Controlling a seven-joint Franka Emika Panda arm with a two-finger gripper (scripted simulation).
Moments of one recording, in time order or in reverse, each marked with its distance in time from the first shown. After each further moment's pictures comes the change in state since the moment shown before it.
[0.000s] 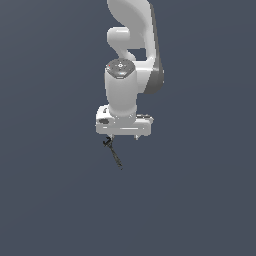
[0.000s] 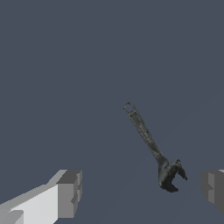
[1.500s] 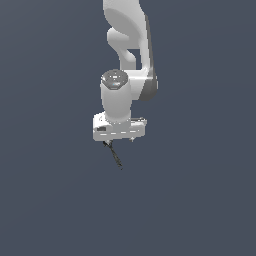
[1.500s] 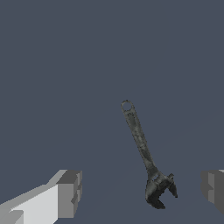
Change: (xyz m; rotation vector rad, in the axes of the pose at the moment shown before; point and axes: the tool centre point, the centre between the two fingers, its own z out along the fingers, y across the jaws) arm -0.001 0.018 0.028 -0.006 -0.010 -0.176
